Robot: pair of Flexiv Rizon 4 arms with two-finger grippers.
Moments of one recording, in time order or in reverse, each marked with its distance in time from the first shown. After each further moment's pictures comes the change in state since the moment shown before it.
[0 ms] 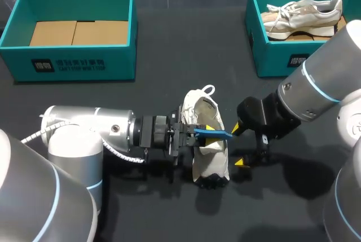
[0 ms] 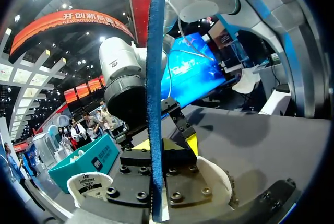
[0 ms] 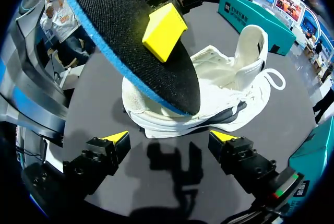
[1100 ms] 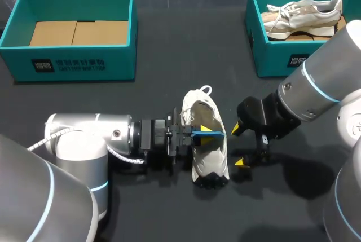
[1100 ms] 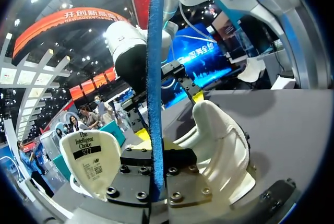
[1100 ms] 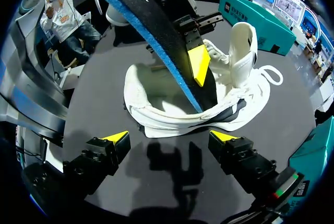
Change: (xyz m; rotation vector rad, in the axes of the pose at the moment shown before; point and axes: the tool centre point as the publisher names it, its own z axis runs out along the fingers) left arm -0.008 0.061 -0.010 -0.063 -0.055 0.030; right arm 0.000 0.000 0.000 0.000 0.000 0.000
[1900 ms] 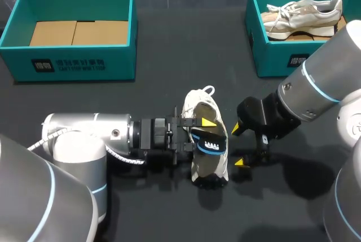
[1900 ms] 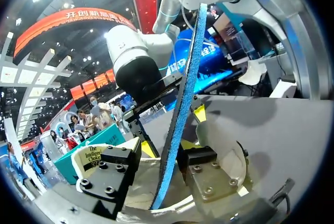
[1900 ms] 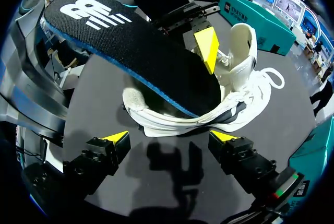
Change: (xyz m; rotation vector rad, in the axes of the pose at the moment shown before) left arm -0.001 -0.024 0.001 0.008 -0.008 -0.012; right arm 0.000 0.000 0.000 0.000 0.000 0.000
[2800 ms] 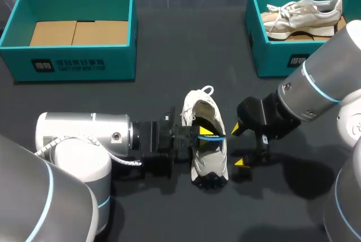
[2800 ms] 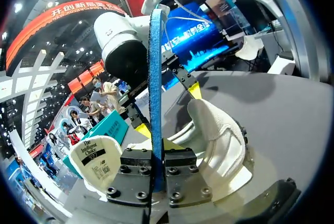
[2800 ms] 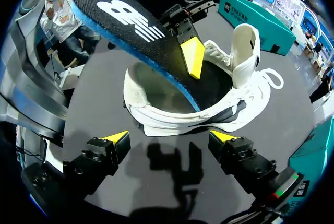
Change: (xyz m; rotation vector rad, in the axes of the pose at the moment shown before) left arm 0.001 0.024 -0.009 -0.187 0.005 0.104; right arm 0.000 0.000 0.000 0.000 0.000 0.000
